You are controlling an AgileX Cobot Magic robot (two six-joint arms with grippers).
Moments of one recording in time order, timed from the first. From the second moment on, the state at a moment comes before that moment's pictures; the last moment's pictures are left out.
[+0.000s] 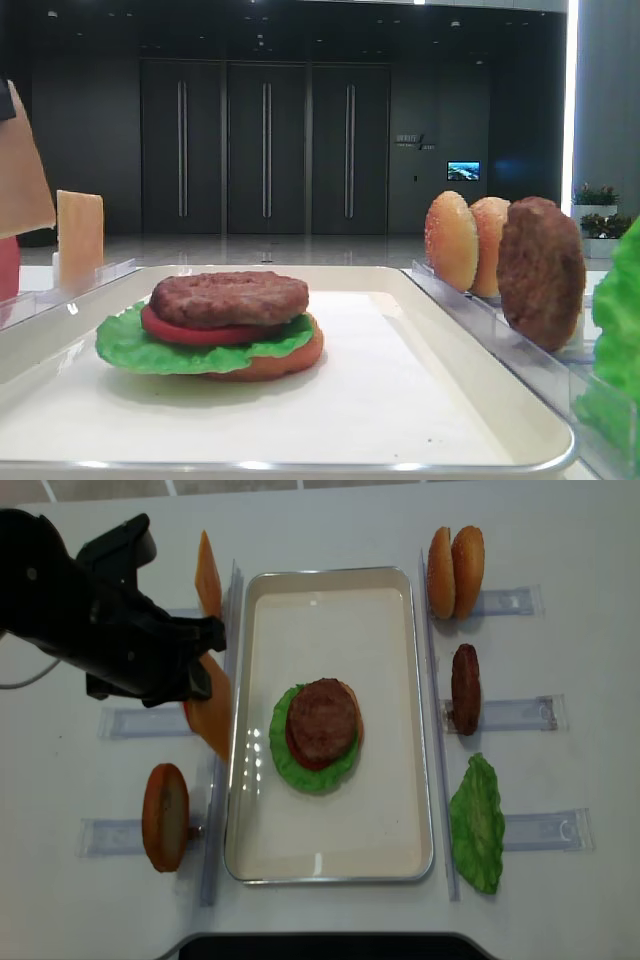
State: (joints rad) left arm -0.37 1.36 -0.92 -0.15 0.78 -0.42; right arm -0.08 -0.01 -0.51 0.10 1.14 -0.11
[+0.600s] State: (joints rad) left arm -0.37 1.52 -0.92 -1.03 0.61 0.39; right arm -0.08 -0.01 -0.51 0.10 1.14 -0.11
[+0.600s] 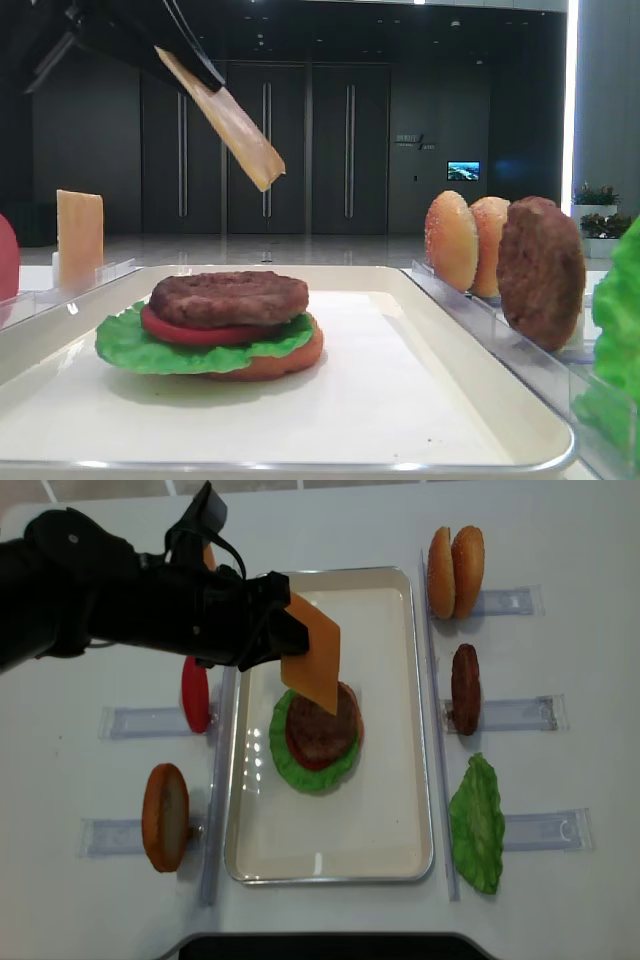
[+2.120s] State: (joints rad) left arm -0.36 1.66 -0.94 -0.68 0.72 0.18; right arm -0.08 -0.01 -0.51 0.10 1.14 -0.11
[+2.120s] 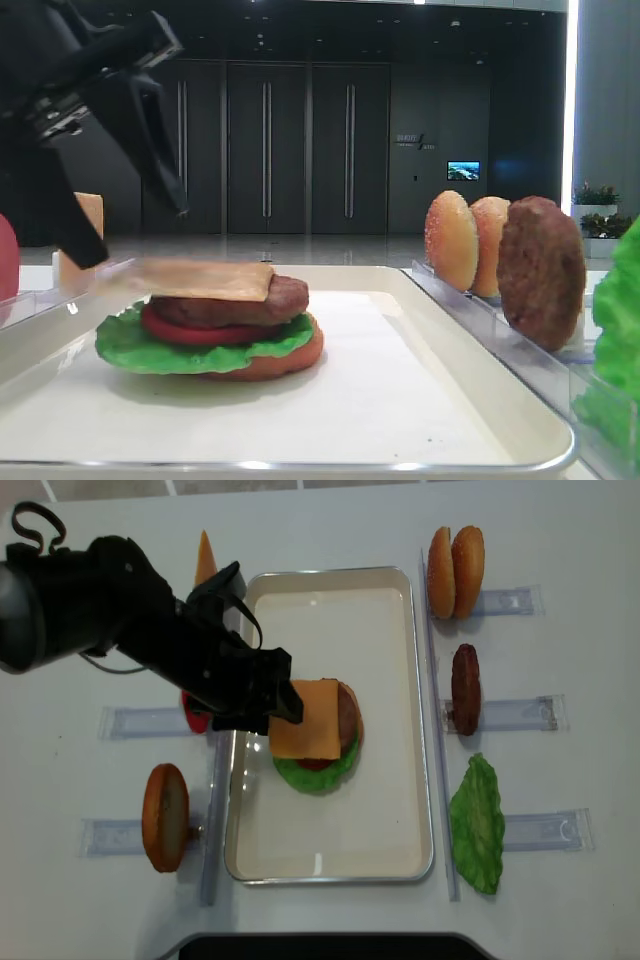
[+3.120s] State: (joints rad) left arm -0.07 1.58 -1.31 0.06 1.13 -0.19; right arm -0.08 -0.01 -0.51 0.10 1.14 -0.11
